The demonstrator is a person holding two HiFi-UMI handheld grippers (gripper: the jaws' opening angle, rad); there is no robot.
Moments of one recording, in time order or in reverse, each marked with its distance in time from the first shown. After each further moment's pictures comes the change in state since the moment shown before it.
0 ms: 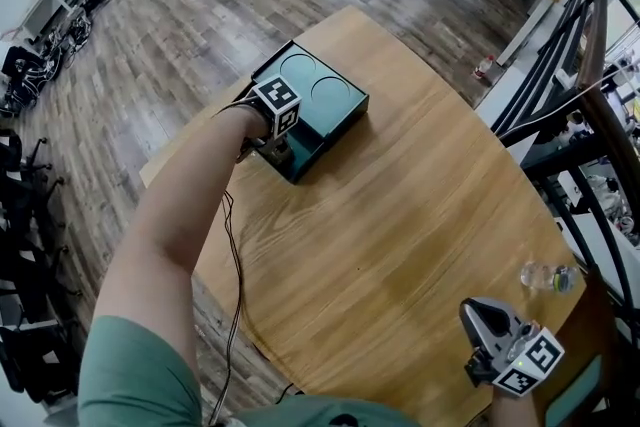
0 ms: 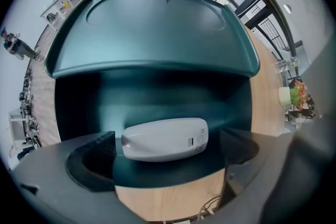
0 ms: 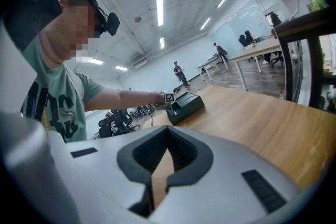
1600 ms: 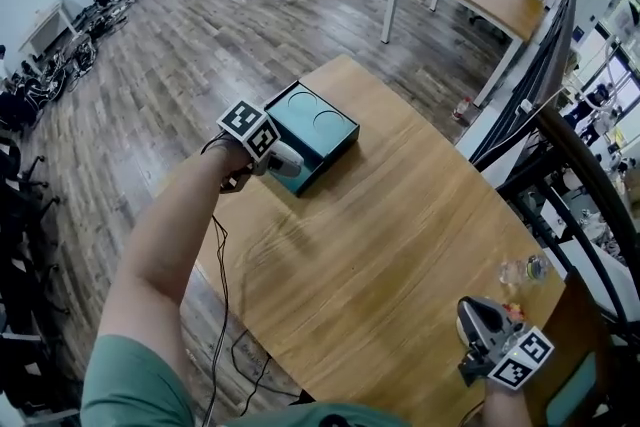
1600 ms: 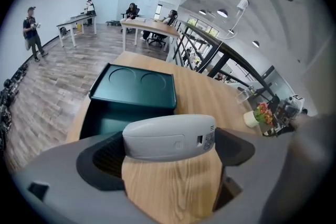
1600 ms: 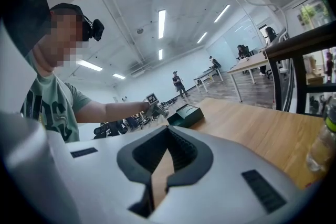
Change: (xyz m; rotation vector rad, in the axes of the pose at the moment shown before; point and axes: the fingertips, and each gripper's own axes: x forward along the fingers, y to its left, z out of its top) left arm -0.125 -0.076 -0.032 0.015 -0.533 -0.177; right arm -0.056 0.050 0.011 -0.008 -0.130 -0.066
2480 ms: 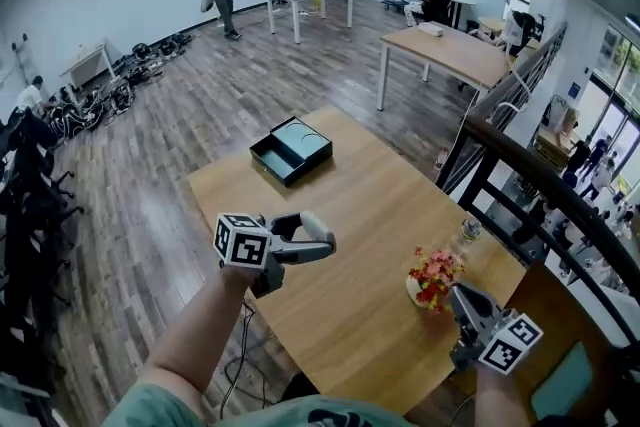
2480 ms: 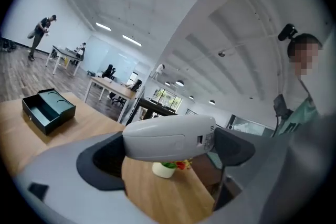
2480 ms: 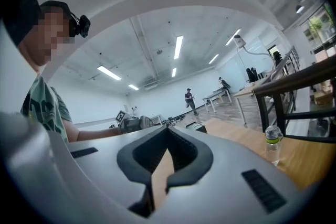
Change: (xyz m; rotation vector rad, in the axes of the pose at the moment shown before) left arm -0.107 -0.488 -0.103 0.057 -0.813 -0.360; right arm -0.267 0.066 0.004 -0.115 -0.194 0.074
